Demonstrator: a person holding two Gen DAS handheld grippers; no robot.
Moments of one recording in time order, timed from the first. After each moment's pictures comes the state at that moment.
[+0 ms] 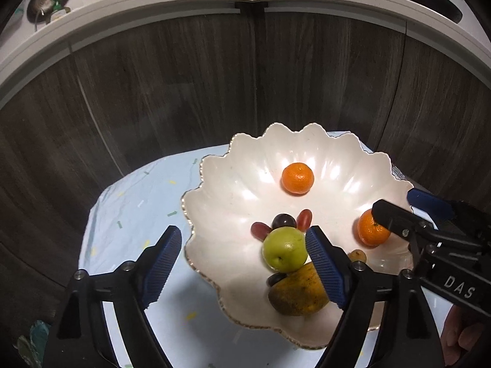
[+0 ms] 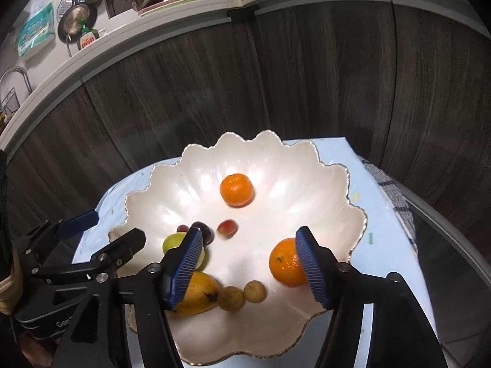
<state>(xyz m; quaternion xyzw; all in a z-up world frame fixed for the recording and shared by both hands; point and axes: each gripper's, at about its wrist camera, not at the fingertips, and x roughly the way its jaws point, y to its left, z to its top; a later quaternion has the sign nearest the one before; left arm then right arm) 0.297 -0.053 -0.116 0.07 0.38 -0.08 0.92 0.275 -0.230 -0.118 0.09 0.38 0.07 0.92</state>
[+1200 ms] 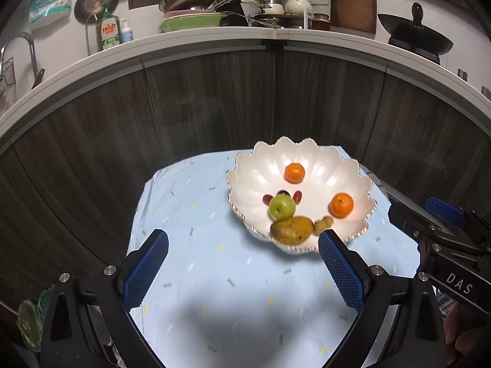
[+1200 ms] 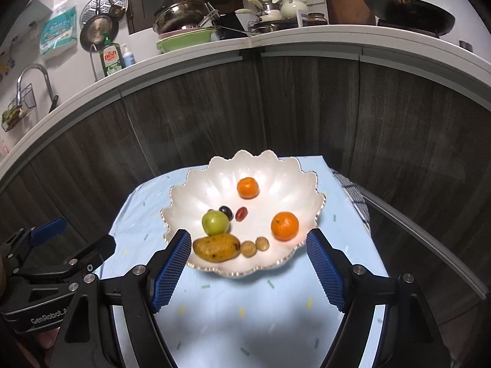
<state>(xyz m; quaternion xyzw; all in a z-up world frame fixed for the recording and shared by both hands) 0.155 -0.021 -0.042 0.04 0.36 -0.04 0.93 0.143 -0.224 -0.043 0.07 0.34 0.06 0.93</state>
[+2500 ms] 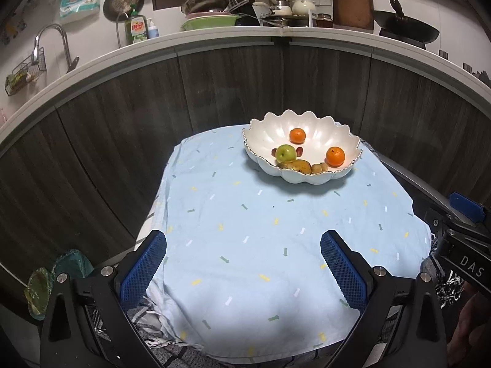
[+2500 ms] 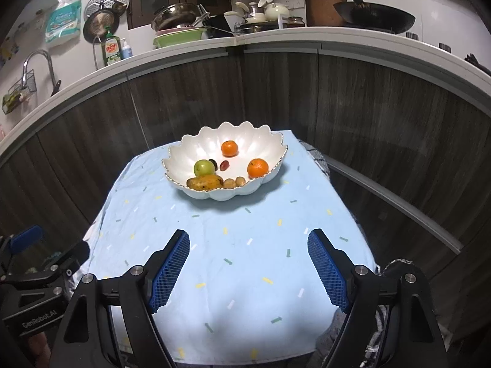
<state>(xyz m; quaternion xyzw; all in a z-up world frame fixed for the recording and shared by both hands) 0.015 -0.012 -0.056 0.04 0.35 0.00 0.94 0.009 -0.233 -0.050 0.05 0.35 0.02 0.94</state>
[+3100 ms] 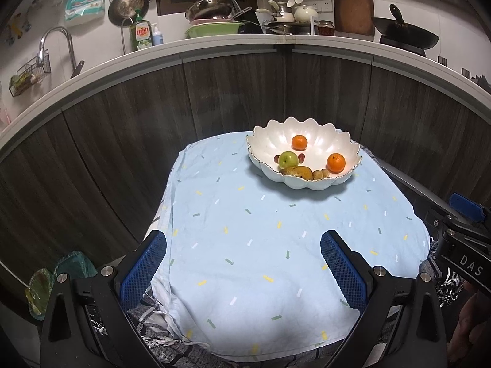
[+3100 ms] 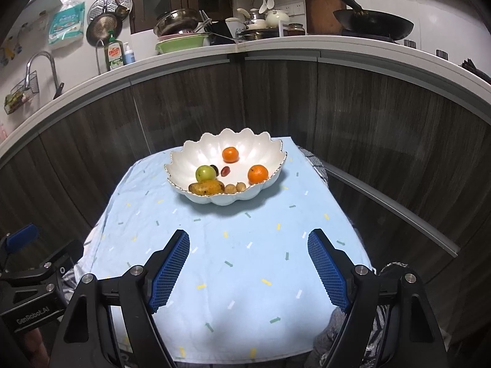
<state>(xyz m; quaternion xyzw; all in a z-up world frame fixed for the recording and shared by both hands) 0.006 -0.010 -0.048 0.04 0.34 0.00 0.94 0.001 -0.230 -0.043 0.05 0.33 0.02 0.94</state>
